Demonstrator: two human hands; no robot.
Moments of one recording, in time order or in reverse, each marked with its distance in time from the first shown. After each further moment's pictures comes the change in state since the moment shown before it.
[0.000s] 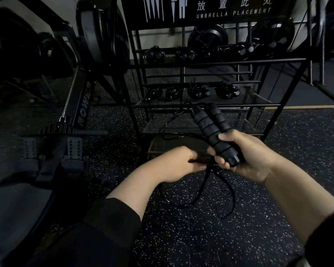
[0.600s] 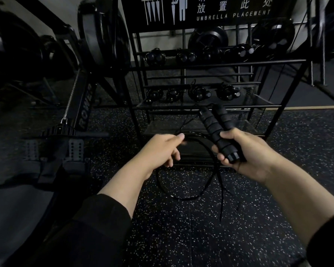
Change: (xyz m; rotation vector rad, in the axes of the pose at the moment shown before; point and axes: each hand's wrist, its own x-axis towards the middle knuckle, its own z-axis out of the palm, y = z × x) left_hand -0.006 -0.020 -0.022 -0.565 0.293 -0.185; right_hand 0.004 -0.002 -0.001 0.004 0.164 -0.030
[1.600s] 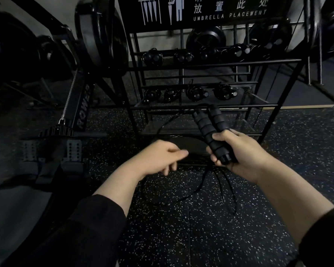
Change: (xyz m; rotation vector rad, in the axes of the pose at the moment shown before) left_hand -0.003 -0.002 -0.001 0.301 -0.180 0.047; right_hand 0.006 0.009 0.001 -0.046 -0.021 -0.054
